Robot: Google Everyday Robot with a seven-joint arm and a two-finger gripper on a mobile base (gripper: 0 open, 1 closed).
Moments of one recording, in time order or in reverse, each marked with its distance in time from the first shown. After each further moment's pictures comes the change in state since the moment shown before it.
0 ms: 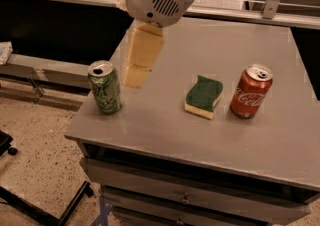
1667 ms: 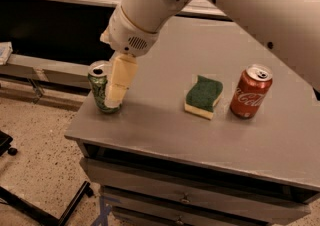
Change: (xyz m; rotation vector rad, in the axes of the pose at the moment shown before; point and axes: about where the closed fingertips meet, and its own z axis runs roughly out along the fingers) arm 0.006 -0.026 0.111 -0.126 -0.095 -0.012
